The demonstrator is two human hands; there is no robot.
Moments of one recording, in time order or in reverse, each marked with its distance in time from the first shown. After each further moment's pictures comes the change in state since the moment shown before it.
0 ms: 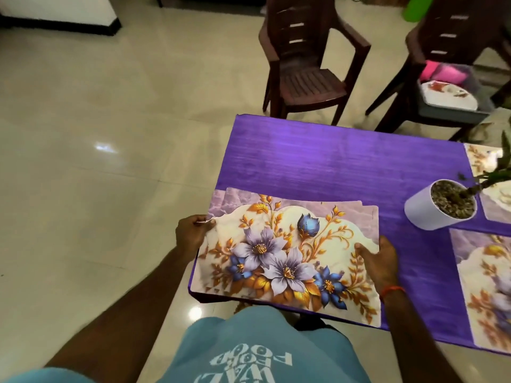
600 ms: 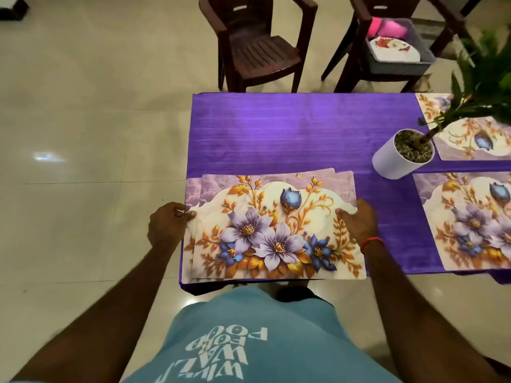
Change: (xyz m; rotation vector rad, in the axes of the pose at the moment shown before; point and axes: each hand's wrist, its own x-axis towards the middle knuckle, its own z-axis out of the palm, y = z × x) left_hand 0.011 0.009 -0.005 0.465 0.022 0.185; right_hand -0.016 -0.013 0.001 -0.141 0.083 0.037
